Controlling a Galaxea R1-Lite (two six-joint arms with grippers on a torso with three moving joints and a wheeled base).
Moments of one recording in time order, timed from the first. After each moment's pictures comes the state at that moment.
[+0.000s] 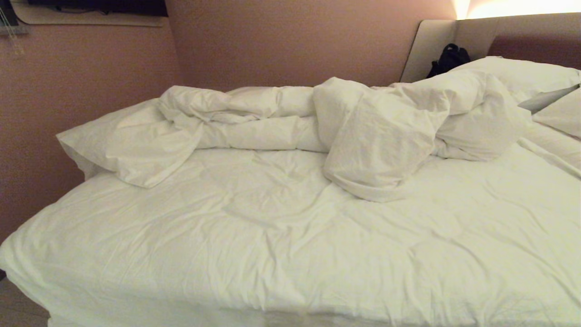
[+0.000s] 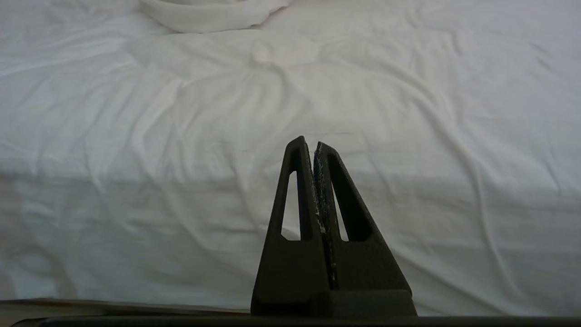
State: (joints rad) left arm 0.01 0.00 -0.08 0.21 0.03 -0.06; right arm 0.00 0.00 0.00 0.00 -0.01 0.01
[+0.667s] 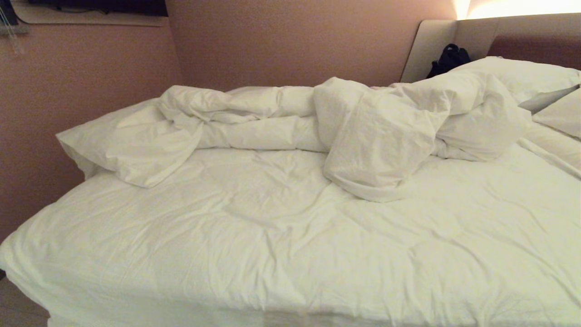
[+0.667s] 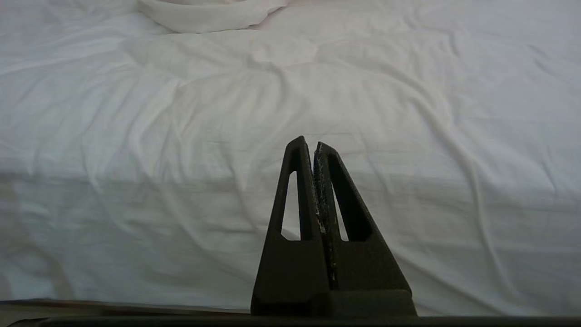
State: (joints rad) left arm 0.01 0.00 -0.08 0.21 0.03 -0.06; right arm 0.00 0.00 0.00 0.00 -0.01 0.00
